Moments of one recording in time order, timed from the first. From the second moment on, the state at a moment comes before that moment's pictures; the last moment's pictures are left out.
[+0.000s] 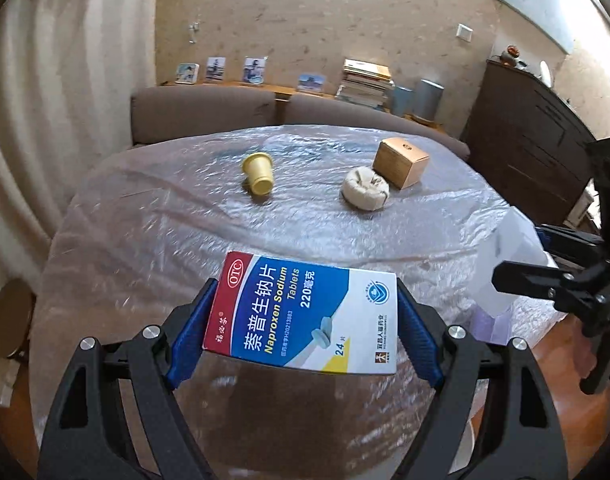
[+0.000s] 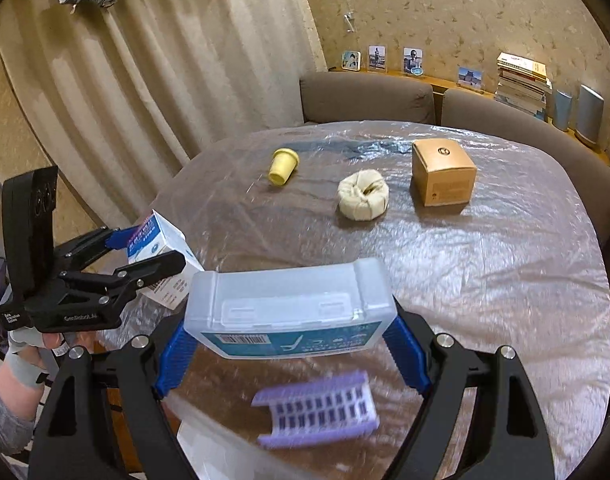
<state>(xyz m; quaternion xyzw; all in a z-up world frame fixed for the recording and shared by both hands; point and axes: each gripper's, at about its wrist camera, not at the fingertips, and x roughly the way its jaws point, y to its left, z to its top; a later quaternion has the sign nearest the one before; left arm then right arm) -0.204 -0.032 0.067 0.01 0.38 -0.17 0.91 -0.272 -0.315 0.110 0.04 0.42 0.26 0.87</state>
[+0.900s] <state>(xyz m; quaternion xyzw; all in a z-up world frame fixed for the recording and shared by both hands) -0.299 -0.048 0.068 0.05 0.39 -0.14 0.91 -0.377 -0.320 0.105 0.03 0.43 0.27 0.86</state>
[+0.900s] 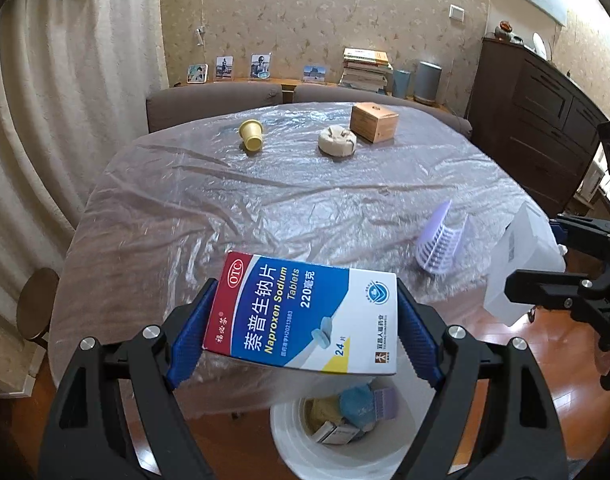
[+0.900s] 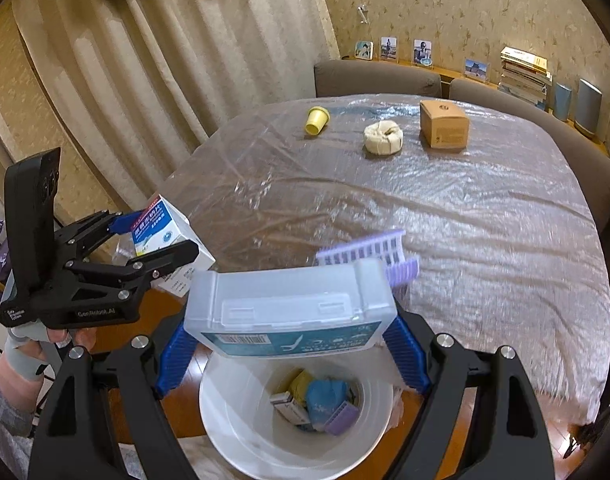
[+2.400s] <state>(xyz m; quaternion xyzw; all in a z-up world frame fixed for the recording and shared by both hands) -0.343 -0.075 -0.005 0.13 0.46 -0.15 0.86 -0.419 -0.303 0.031 -0.05 0.51 0.24 0.82</state>
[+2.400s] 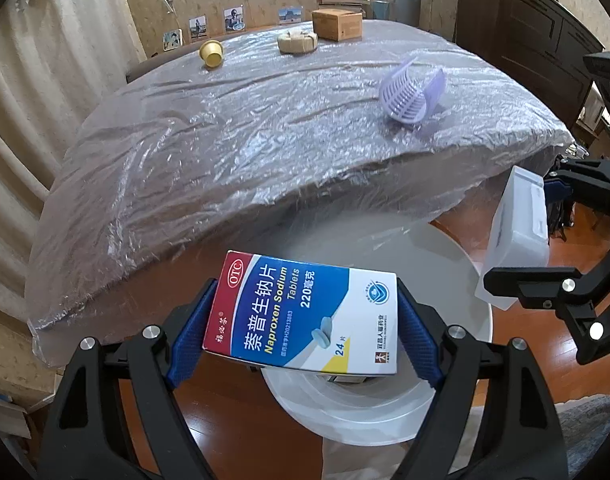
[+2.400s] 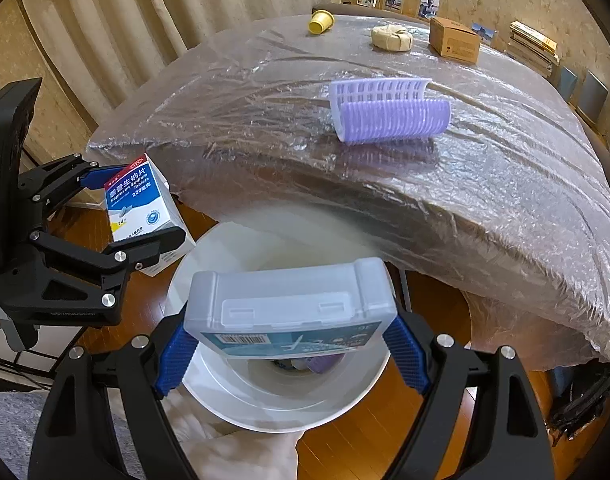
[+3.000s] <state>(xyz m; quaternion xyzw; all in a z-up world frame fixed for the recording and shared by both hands) -0.337 -0.071 -0.029 0.15 0.48 -0.16 0.85 -0.418 -0.287 0.008 -0.06 0.53 0.23 0.82</state>
